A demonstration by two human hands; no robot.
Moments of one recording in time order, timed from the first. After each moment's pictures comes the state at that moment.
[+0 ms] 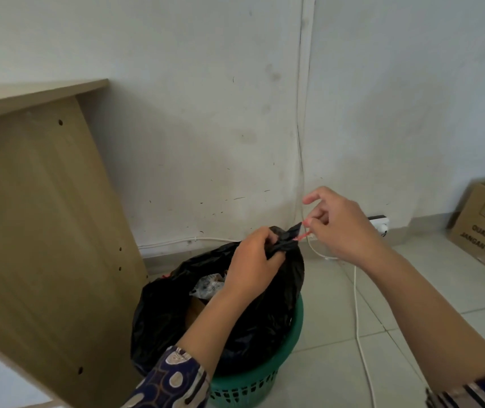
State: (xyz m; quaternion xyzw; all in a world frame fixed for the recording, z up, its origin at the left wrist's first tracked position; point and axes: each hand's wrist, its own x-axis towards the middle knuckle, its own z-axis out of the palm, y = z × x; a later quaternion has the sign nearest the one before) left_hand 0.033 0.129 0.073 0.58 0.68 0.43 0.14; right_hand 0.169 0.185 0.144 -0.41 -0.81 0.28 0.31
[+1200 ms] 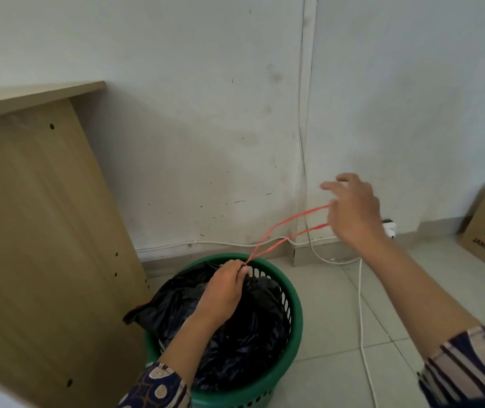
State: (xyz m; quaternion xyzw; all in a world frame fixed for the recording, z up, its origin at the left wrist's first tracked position) left_hand -0.011 0.134 0.019 0.58 0.73 0.32 0.14; right_hand 0.165 0.263 0.125 -0.49 -0.80 0.05 0.34
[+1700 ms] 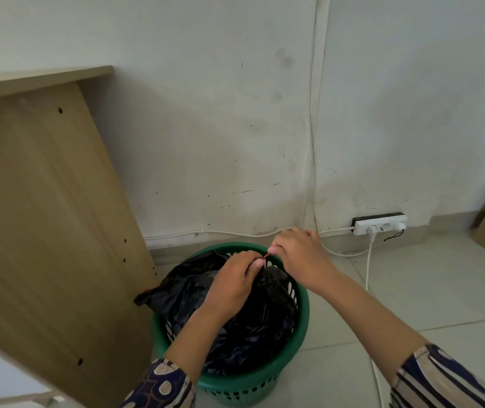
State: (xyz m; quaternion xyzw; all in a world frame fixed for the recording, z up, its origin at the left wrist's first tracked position) left_hand -0.007 0.126 0.012 0.61 0.70 0.36 0.12; right_hand 0.117 0.216 0.055 -0.32 -0.93 0.06 0.18
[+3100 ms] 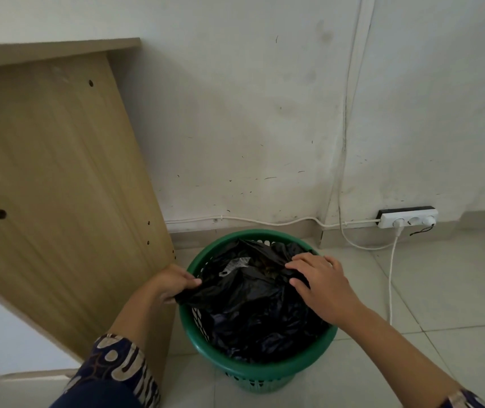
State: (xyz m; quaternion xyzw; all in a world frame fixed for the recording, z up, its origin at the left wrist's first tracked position) left_hand -0.140 0.062 -0.002 0.30 0.84 0.24 0.39; right_hand 0.113 0.177 -0.005 -0.34 -0.92 0.14 0.15
